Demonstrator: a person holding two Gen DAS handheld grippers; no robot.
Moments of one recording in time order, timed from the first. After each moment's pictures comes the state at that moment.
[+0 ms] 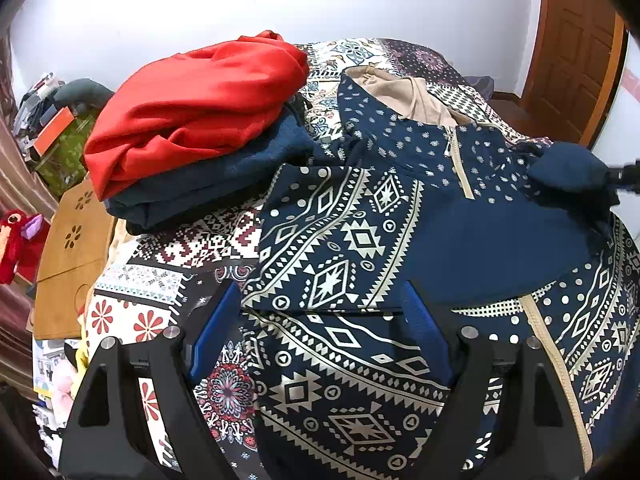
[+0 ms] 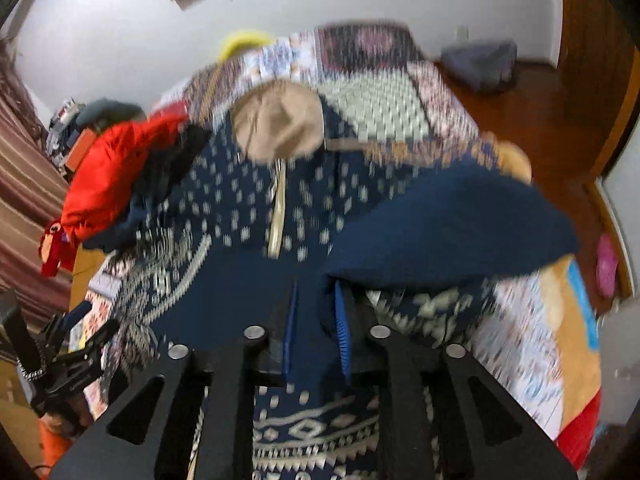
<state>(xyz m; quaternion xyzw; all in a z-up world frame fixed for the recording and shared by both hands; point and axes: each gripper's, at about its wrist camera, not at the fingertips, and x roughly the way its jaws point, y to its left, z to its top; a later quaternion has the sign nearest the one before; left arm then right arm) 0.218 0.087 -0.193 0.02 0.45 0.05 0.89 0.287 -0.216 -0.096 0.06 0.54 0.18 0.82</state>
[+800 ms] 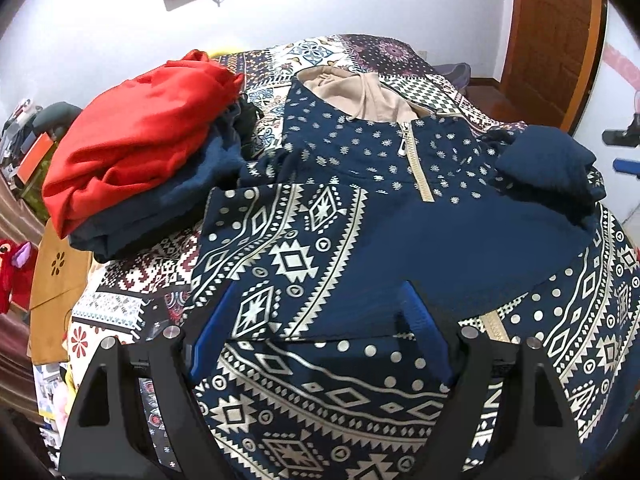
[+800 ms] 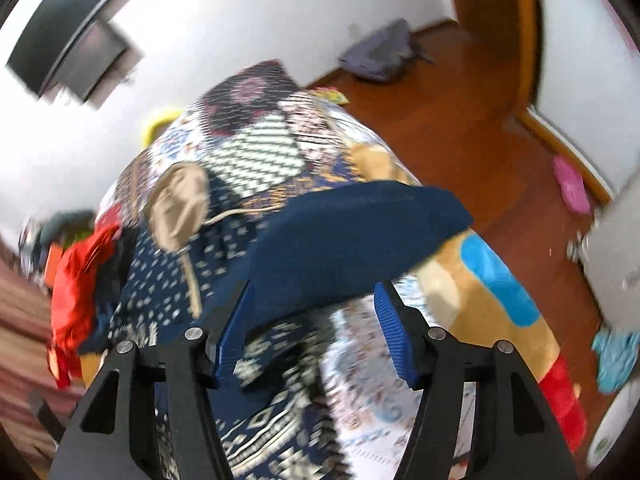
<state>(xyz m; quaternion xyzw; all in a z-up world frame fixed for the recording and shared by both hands) 0.243 0.033 -0.197 0.05 0.45 0.01 0.89 0.303 -0.355 -0.099 0.23 0.49 0.03 0.84</state>
